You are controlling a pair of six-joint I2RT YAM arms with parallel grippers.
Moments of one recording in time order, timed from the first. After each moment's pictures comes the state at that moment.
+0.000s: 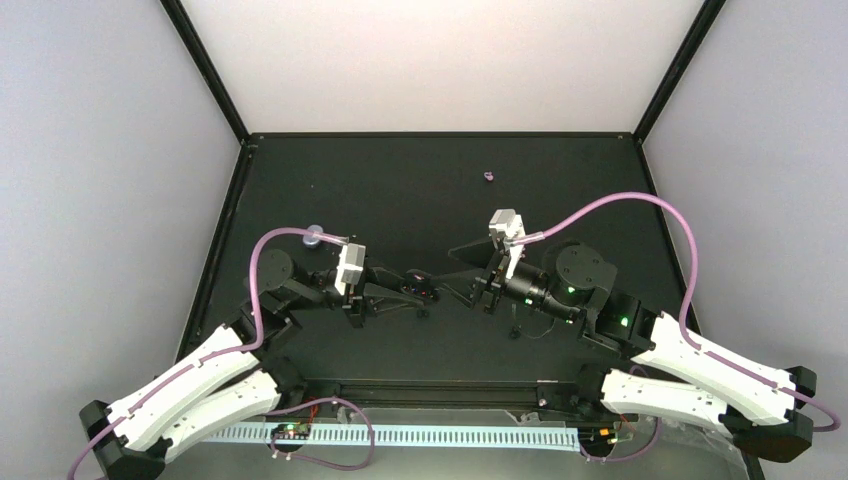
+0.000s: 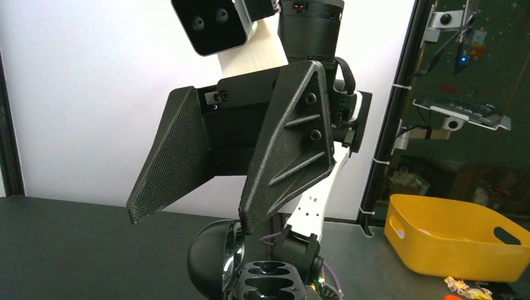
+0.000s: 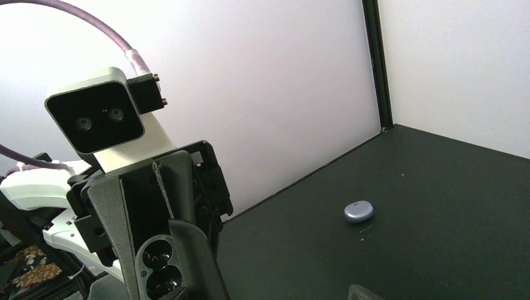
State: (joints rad) left arm -0.79 0.70 0.67 0.24 0.77 -0.28; right arm 1.11 0.81 0.94 -0.14 -0.03 0.34
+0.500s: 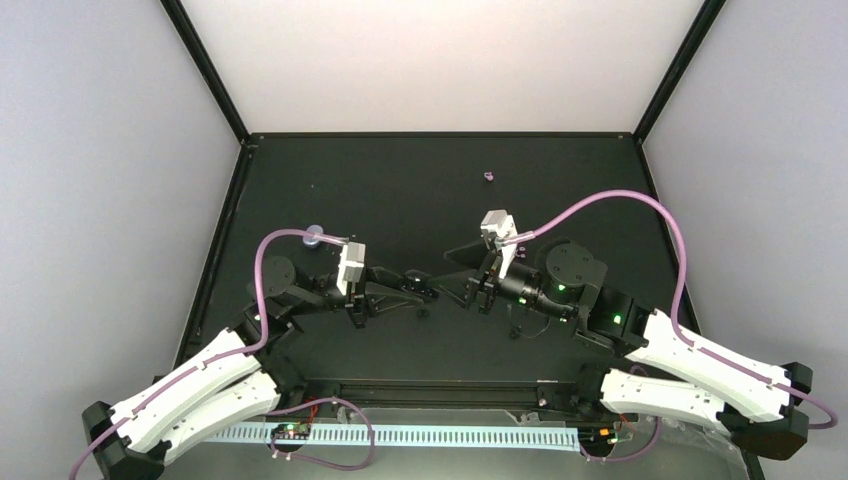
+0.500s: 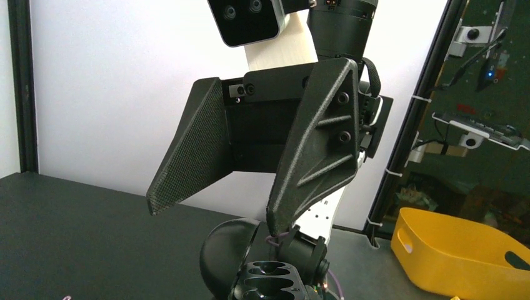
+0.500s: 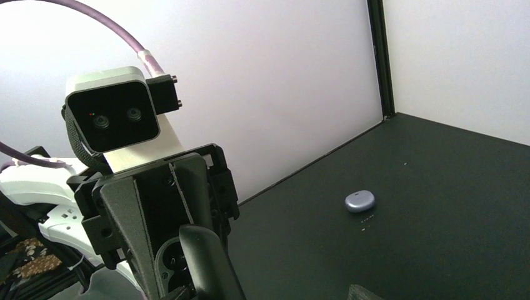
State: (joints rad) left arm -0.79 0.67 0.60 0.27 0.70 -0.34; right arm 1.11 0.84 0.94 -0.14 -0.04 0.35
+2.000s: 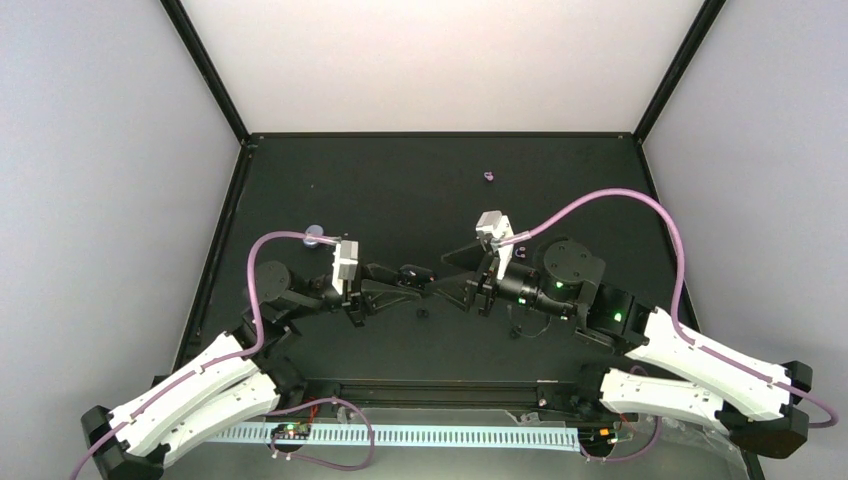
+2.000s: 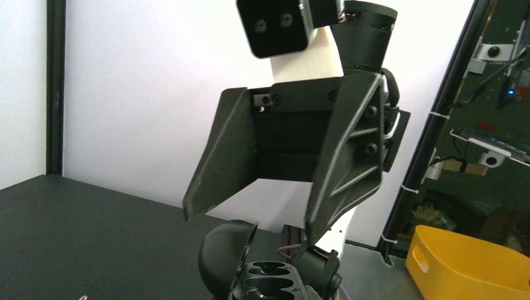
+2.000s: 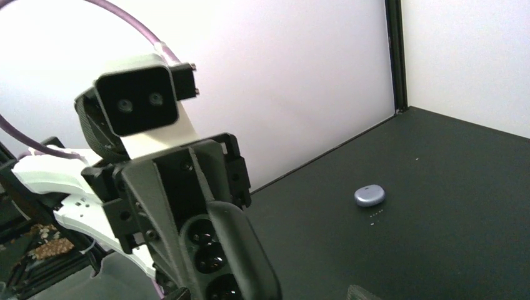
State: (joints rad) left arm -0.79 0.64 0.58 0.30 0.64 -0.37; right arm 1.11 0.86 0.97 -0.18 -0.09 0.34
